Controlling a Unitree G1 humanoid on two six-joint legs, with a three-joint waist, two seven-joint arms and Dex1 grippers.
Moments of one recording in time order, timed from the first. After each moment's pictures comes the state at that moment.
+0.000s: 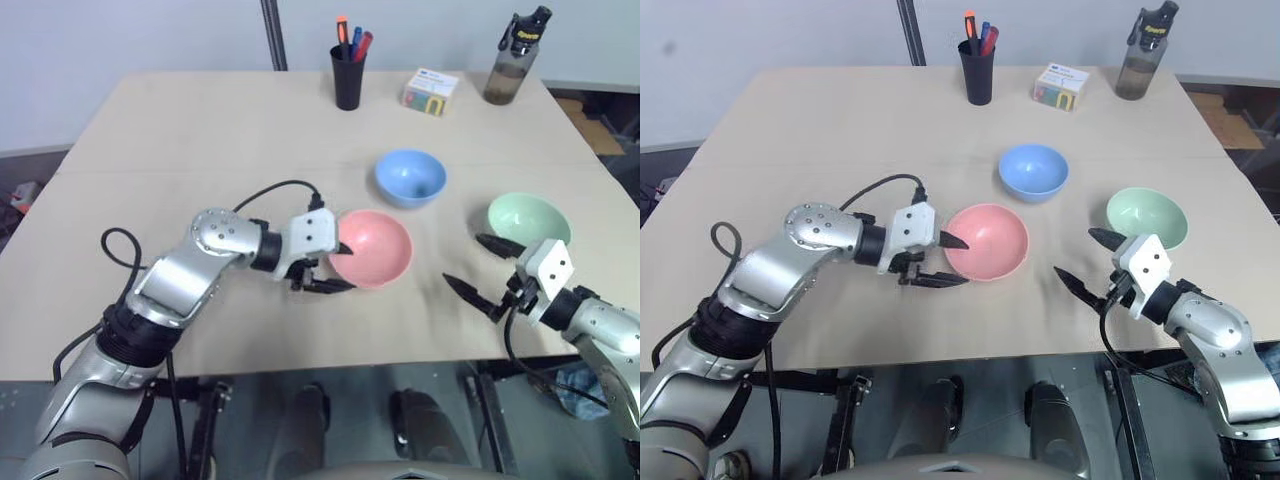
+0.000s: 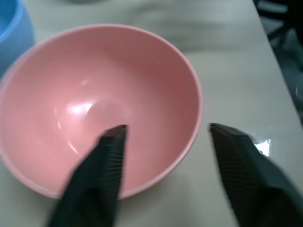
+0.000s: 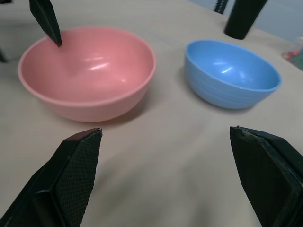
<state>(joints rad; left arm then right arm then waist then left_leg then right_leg) -0.59 0.77 -0.26 -0.28 -0.32 0.58 -1.12 0.01 -0.64 -0.13 -0.46 0.34 0.33 0.66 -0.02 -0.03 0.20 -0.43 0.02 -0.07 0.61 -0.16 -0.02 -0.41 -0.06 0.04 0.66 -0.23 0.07</state>
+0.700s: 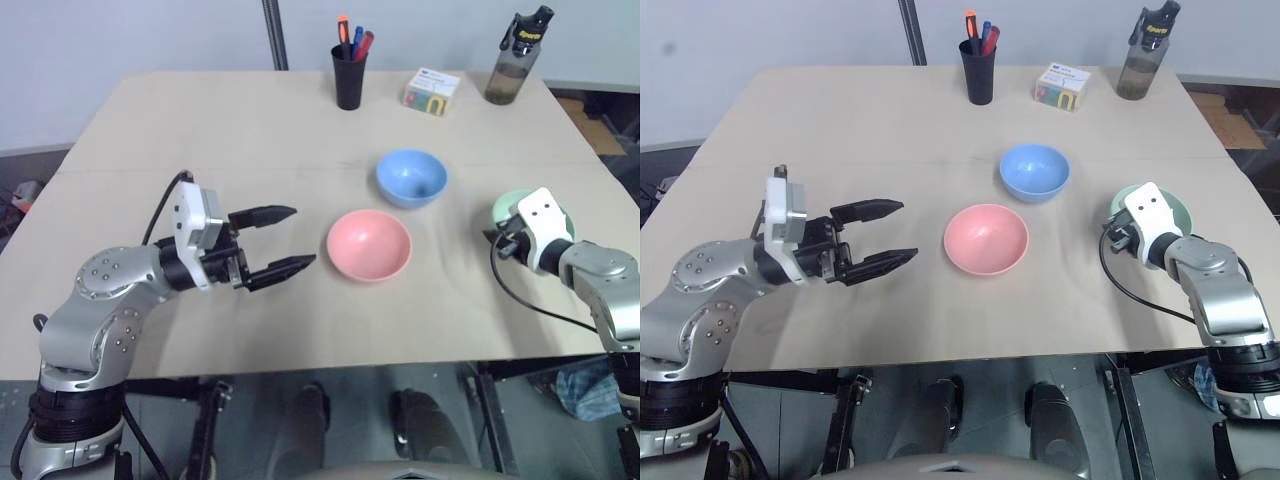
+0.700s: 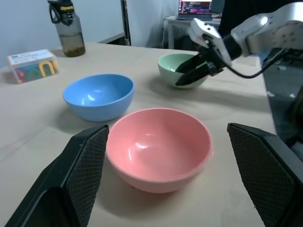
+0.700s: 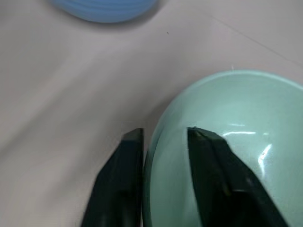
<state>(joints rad) -0.21 0.72 0.25 -0.42 -0.68 0.50 -1.04 -0.36 -0.70 -0.02 -0.13 0.18 0.69 0.55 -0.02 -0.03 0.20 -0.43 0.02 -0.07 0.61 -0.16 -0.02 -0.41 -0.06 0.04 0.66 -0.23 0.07</state>
